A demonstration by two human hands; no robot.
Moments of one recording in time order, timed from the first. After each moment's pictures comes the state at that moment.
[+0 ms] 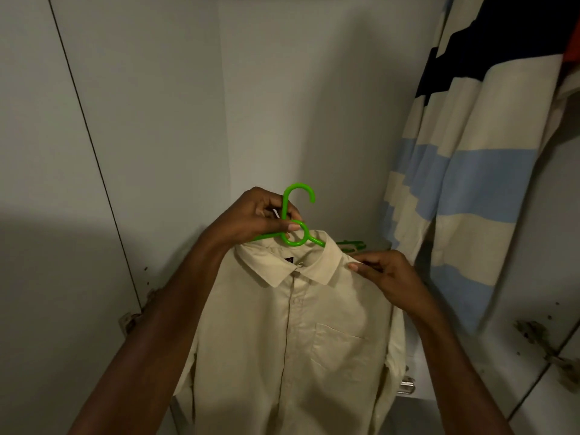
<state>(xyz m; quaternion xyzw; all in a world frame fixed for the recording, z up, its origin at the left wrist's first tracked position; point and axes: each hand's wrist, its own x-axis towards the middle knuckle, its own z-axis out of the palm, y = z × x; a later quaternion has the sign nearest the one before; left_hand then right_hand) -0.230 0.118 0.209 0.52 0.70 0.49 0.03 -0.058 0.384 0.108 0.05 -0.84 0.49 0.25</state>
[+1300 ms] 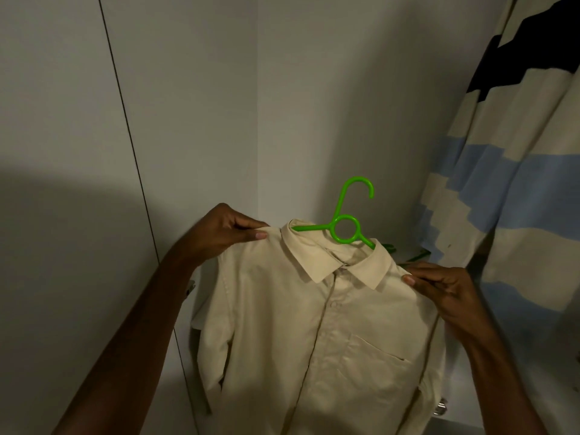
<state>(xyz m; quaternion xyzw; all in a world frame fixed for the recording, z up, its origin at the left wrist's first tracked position) -0.267 0.025 0.173 0.41 0.75 0.52 0.05 -0.065 0.406 0.085 -0.06 -0.80 0.52 0.30</state>
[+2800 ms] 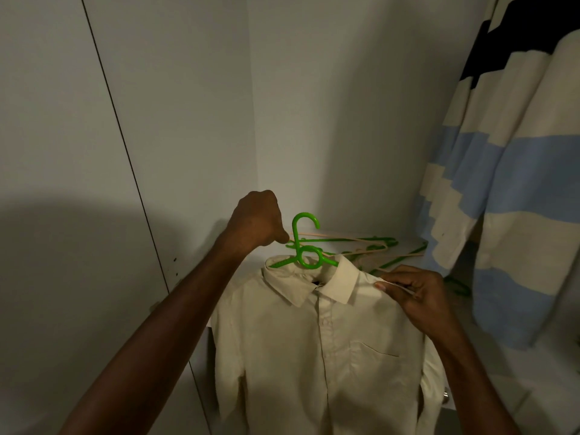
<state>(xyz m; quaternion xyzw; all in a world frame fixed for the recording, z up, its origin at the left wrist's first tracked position) -0.235 0.110 0.205 0.25 0.94 0.20 -0.09 -0.063 0.377 0.066 0.06 -0.85 0.38 0.37</state>
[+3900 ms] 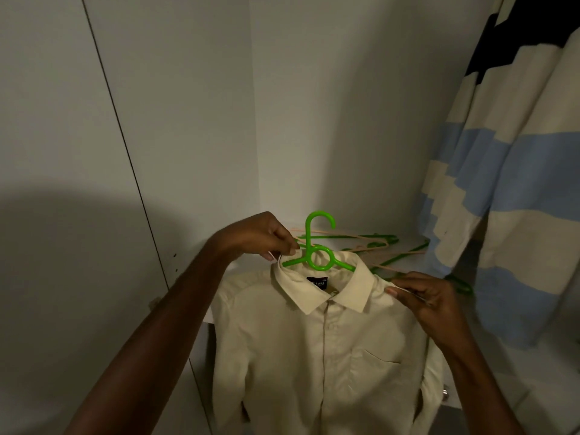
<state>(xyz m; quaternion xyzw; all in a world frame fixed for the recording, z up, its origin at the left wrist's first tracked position) -0.251 0.092 0.176 0.35 0.86 0.32 0.18 -0.060 0.400 0.038 0.04 -0.83 0.41 0.37</state>
